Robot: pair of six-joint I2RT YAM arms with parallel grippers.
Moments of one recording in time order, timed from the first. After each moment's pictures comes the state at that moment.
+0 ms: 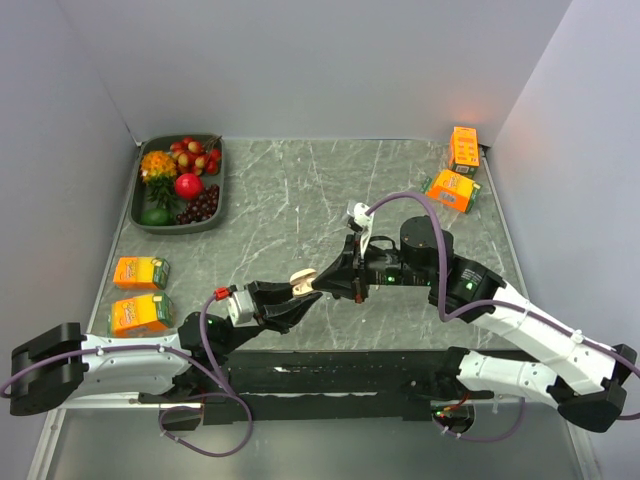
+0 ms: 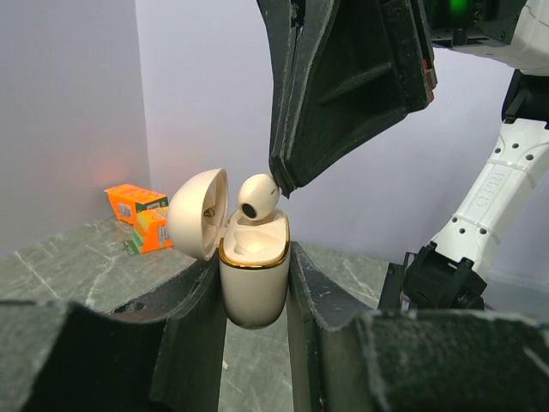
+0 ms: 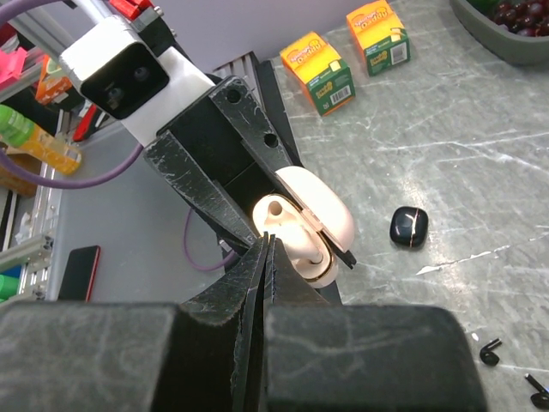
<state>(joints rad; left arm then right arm) -1.22 0.94 0.18 1.30 -0.07 -0.01 0.95 0.95 1.07 -0.33 -0.47 0.27</state>
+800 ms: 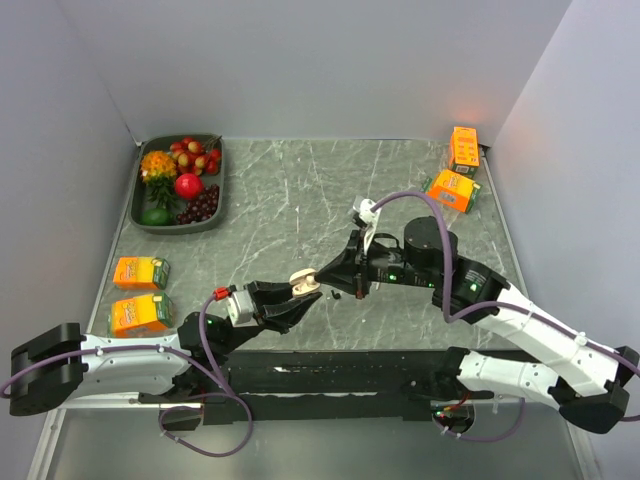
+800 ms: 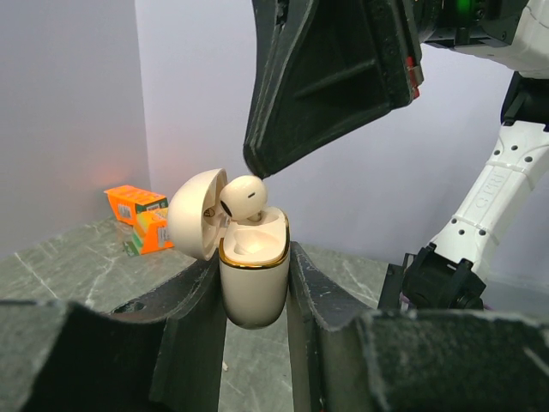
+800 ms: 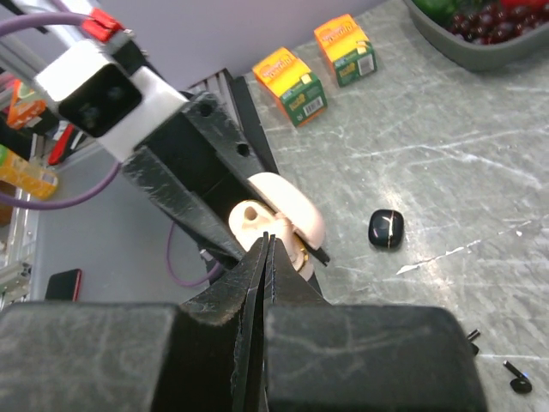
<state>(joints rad) -1.22 0.94 0.18 1.30 -0.07 -0.01 0.95 0.93 1.08 -0.34 -0.38 0.27</state>
